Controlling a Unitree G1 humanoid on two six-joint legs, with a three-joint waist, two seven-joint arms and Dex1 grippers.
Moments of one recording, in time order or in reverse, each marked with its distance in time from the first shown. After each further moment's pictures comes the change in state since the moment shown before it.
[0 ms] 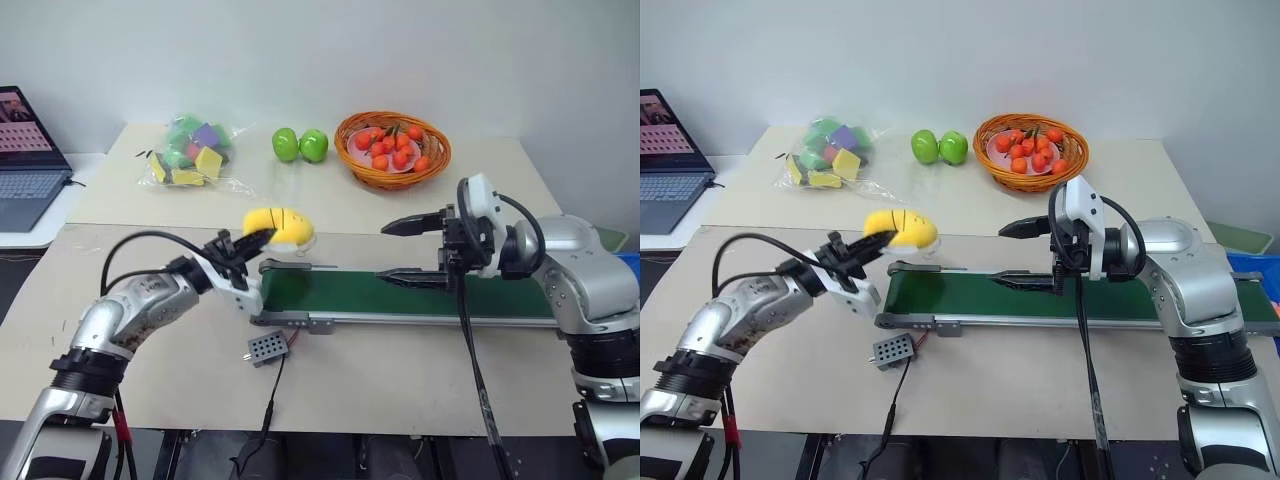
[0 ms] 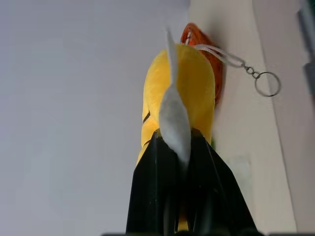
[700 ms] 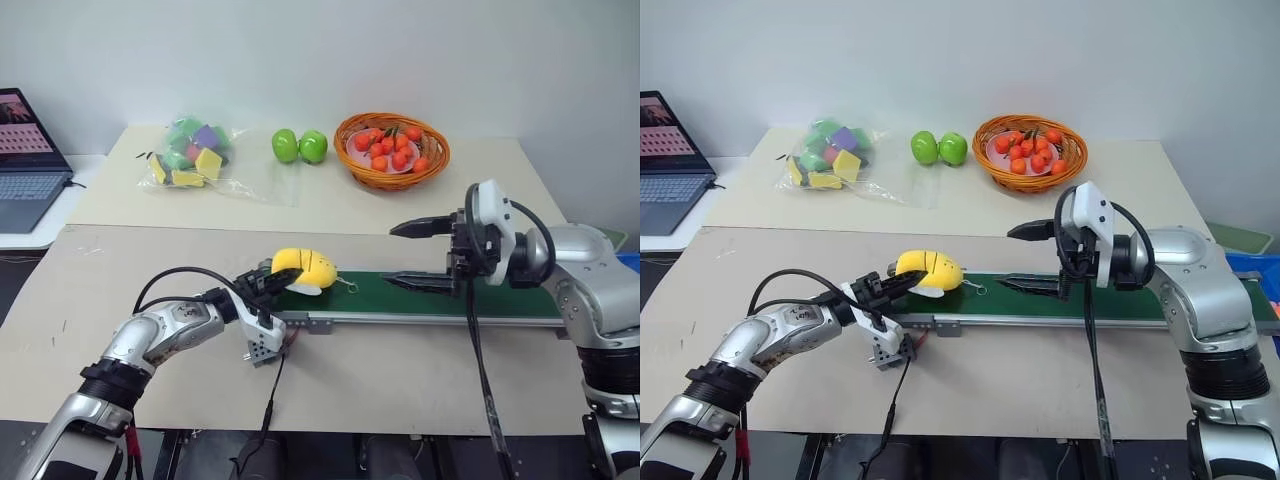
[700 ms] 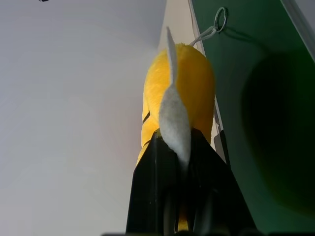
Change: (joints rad) left arm 0.004 -0.036 -0.138 0.037 0.112 -0.002 0.081; right arm 0.075 -0.023 -0.049 -0.085 0.004 0.022 -0.053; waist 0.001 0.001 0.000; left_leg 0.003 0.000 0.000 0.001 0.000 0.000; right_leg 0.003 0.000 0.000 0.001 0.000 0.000
